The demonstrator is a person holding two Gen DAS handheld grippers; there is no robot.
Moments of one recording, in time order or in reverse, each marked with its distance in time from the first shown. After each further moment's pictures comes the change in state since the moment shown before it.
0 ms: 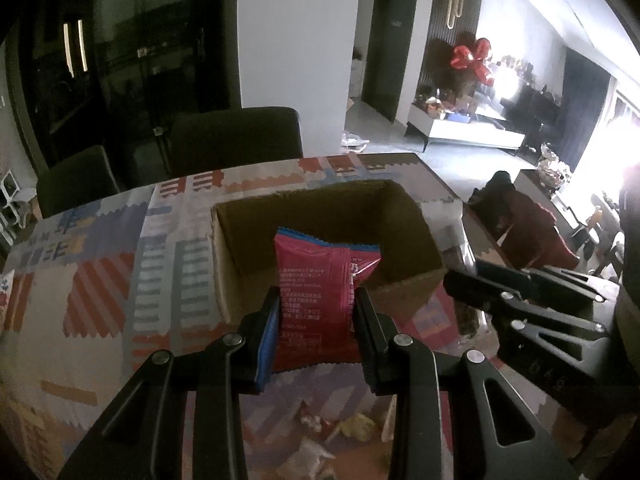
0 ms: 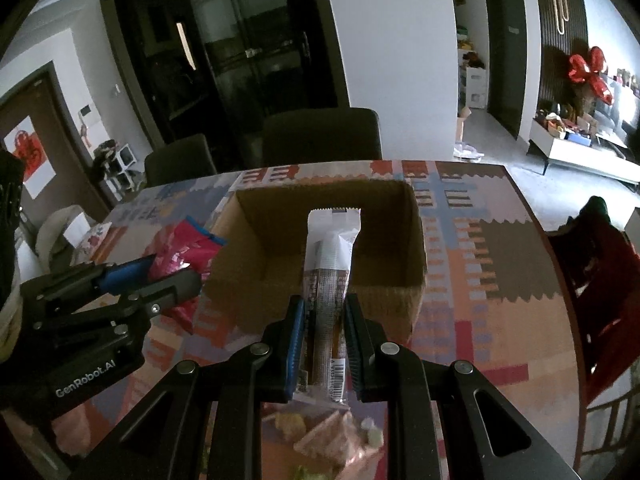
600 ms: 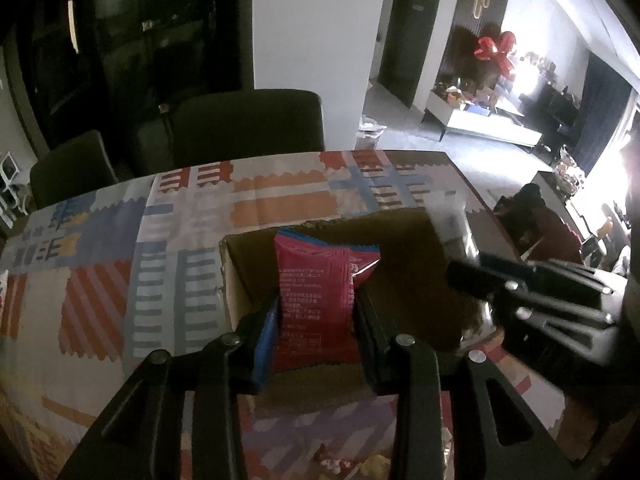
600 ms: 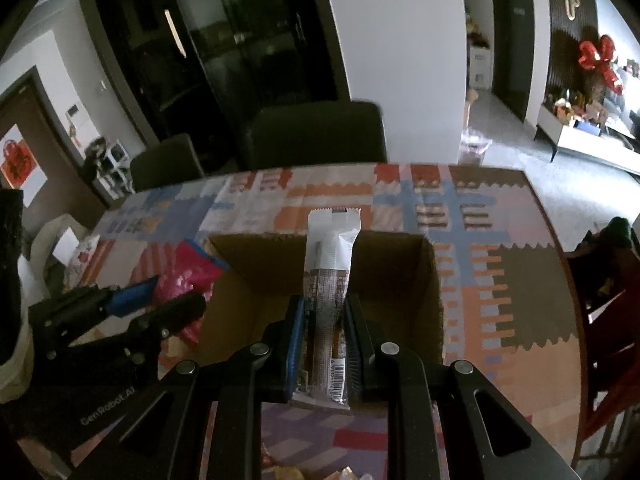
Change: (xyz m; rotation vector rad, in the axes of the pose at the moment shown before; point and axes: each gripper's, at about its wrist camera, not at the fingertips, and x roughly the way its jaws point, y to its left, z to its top) left arm 0.062 0.034 0.054 -0.063 0.093 0.023; right arm 0.069 -0.004 0.069 0.010 0.116 0.011
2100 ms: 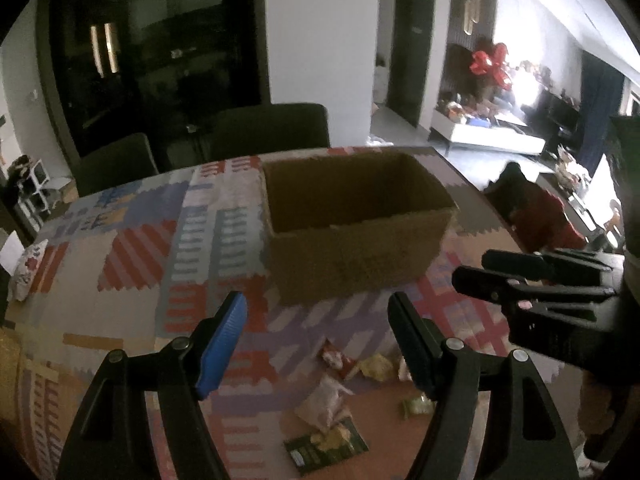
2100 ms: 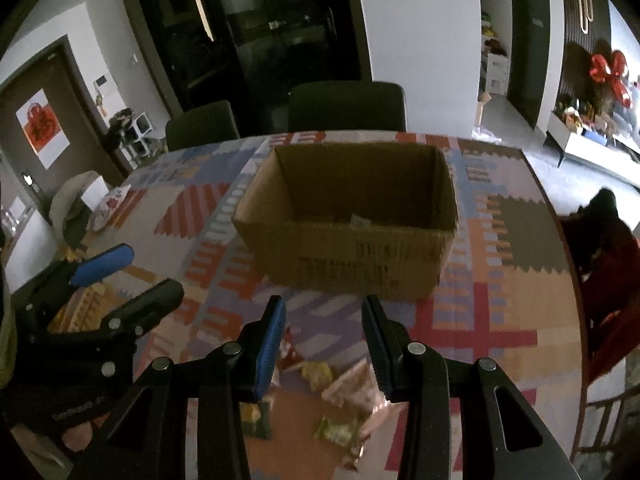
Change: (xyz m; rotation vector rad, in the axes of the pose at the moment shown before) left arm -0.111 -0.024 -0.149 0.039 -0.119 0.067; right arm -0.088 0.033 -0.131 -0.049 -0.002 0.031
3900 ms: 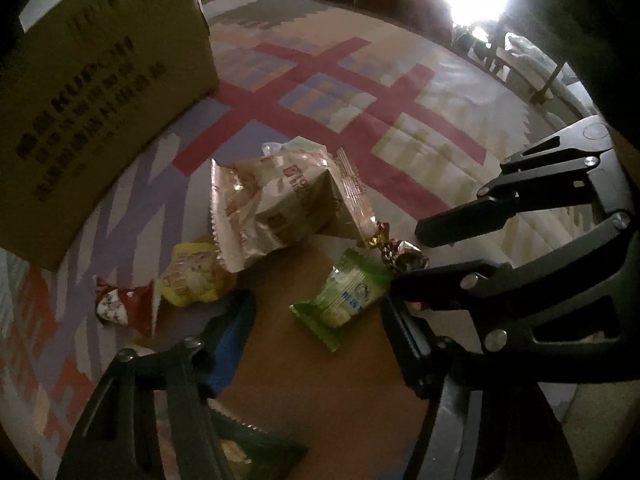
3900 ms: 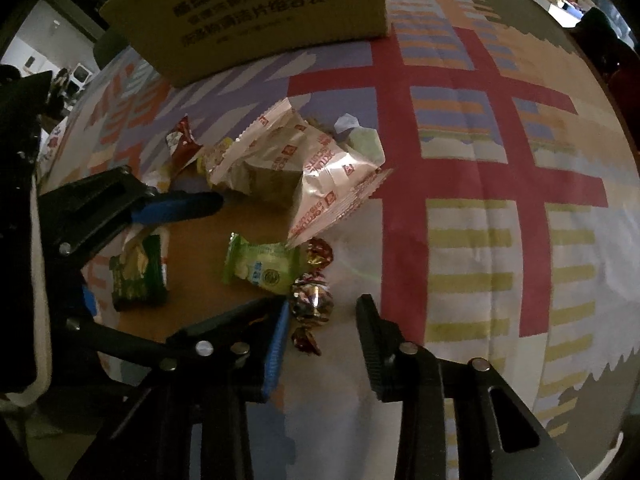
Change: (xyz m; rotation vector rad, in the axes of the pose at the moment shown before) left arm 0.150 -0.112 -0.130 0.591 0.385 -0.410; right arm 0.106 -0.054 -0.157 0.189 0.414 -0.045
